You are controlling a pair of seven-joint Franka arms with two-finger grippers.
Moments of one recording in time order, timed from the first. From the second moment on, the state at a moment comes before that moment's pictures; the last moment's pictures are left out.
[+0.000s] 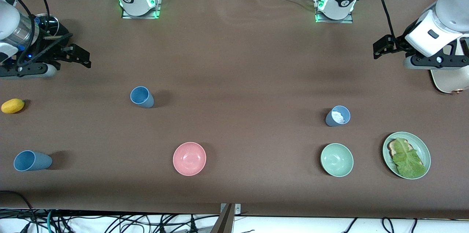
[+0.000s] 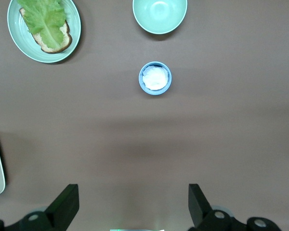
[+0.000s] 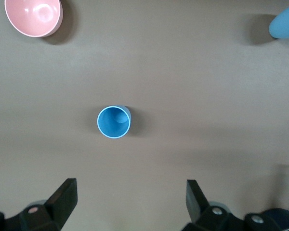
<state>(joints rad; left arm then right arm) 0.03 0.01 -0.15 -1.62 0.01 1.51 -0.10 -0.06 0.05 0.15 -1.65 0.01 1.65 0.00</state>
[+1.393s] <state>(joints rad) 0.03 0.07 -0.15 -1.60 0.01 1.49 -0.10 -0.06 0.07 0.15 -1.65 0.01 1.64 -0.06</state>
